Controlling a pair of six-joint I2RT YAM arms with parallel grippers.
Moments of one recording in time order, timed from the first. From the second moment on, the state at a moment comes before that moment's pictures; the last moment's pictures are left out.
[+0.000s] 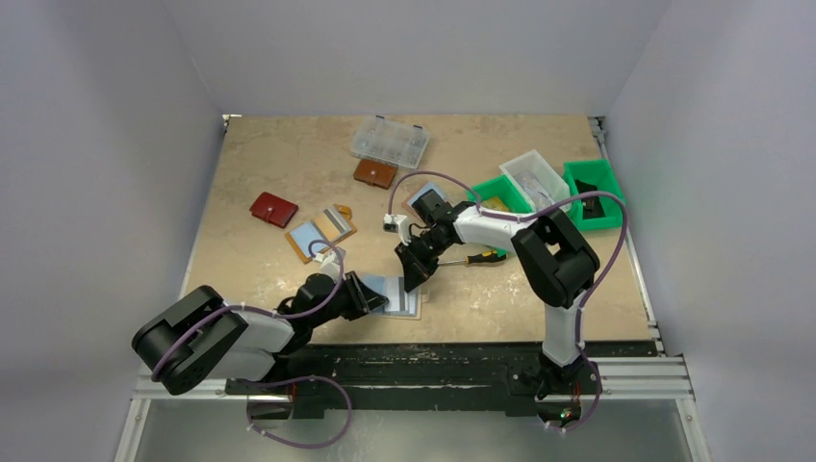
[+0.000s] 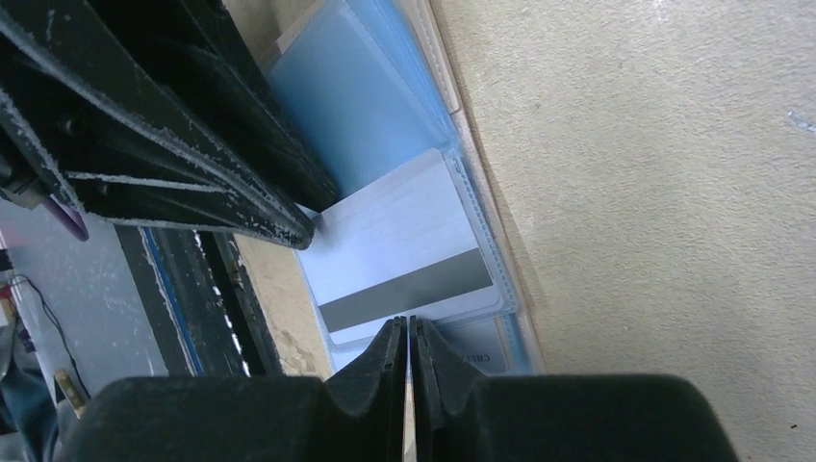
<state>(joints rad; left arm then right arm) -0.71 1.31 0.04 0.80 0.13 -1.05 0.70 1.94 1.22 -0.51 -0.70 -0.15</state>
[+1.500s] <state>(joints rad) -0.65 1.21 0.02 0.67 0.12 -1.07 0.70 1.95 1.22 -0.51 -0.67 -0.09</state>
